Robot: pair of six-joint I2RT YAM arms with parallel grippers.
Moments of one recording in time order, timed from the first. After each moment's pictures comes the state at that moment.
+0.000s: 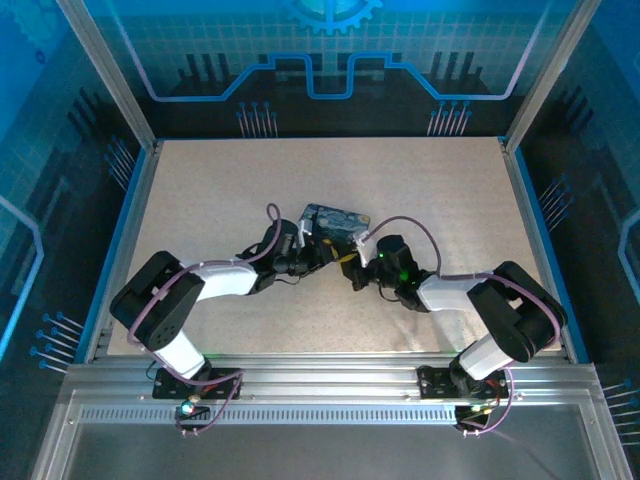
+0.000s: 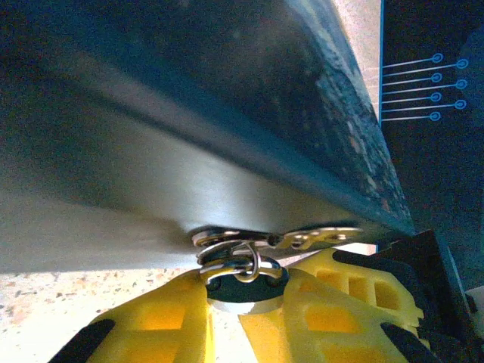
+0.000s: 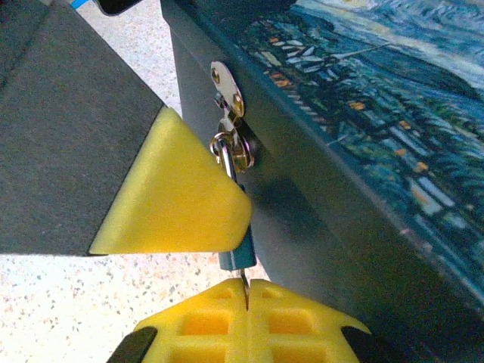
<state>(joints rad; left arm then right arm) -0.60 1.64 0.69 0.36 0.39 -1.05 0.62 1.54 0.49 0.52 -0.28 0.15</state>
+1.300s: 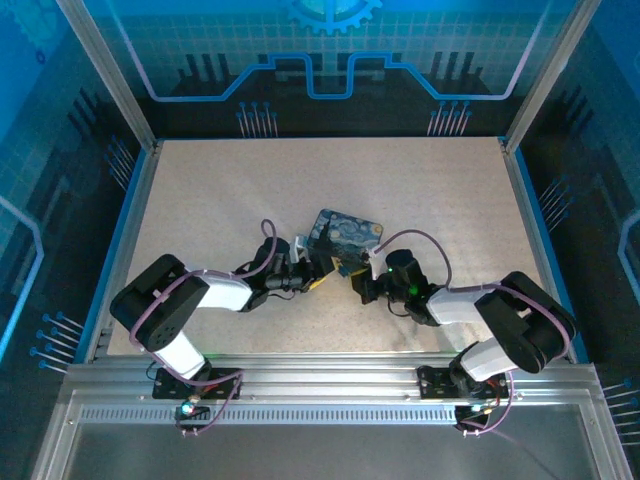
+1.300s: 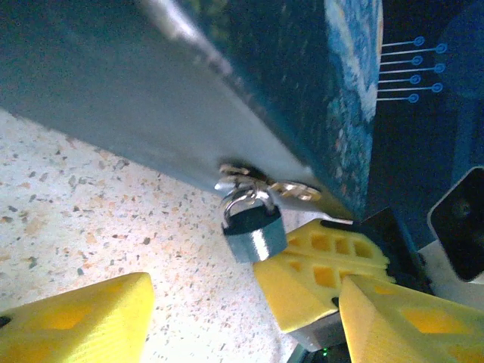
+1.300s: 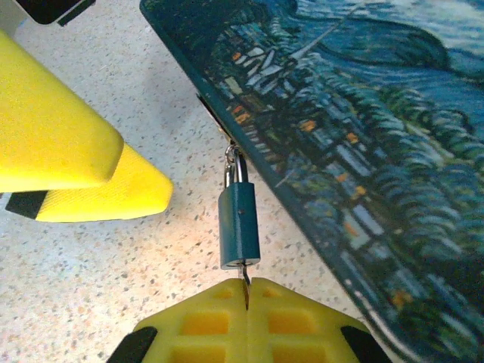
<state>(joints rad) -0.60 1.63 0.51 0.61 0.45 -1.17 0.61 1.47 0.35 0.52 -0.28 0.30</state>
